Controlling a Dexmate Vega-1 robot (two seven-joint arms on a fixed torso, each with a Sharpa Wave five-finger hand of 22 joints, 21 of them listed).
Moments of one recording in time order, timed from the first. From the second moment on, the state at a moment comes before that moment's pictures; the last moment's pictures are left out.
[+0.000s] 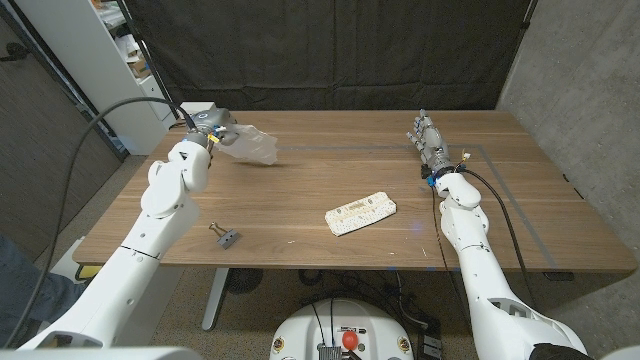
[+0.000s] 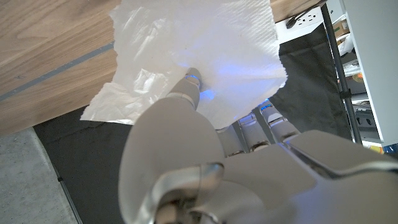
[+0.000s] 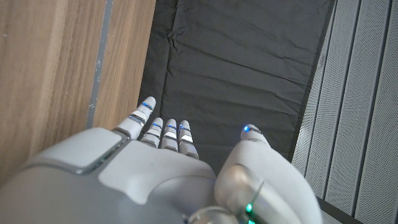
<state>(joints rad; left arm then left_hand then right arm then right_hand) 1.02 0.54 0.09 -1.95 1.04 0.35 -0.22 1.18 0.08 0.33 -0.16 0.18 1.02 -0.05 0.37 0.21 0.95 -0.16 0.33 0.29 0.54 -0.05 0.24 0.17 0.14 0.09 0.21 0.18 -0.83 0.03 0.17 -1.28 0.10 0.18 0.27 0.32 0.00 0.18 0.03 0.28 0.09 0.08 0.19 0.19 0.03 0.07 0.20 0.18 -0.02 0.03 0.20 0.23 0.20 -0.01 0.19 0.17</state>
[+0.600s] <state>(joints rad) 1.03 0.54 0.07 -2.00 1.05 0.34 -0.23 1.18 0.08 0.32 -0.16 0.18 1.02 -0.05 0.37 0.21 0.96 -0.16 0.32 0.30 0.55 -0.05 0.24 0.17 0.15 0.10 0.21 0.18 -0.83 0.03 0.17 -1.28 0.11 0.18 0.27 0.32 0.00 0.18 0.03 0.28 0.09 0.08 0.19 0.19 0.03 0.07 0.20 0.18 -0.02 0.03 0.20 0.23 0.20 -0.01 0.19 0.17</state>
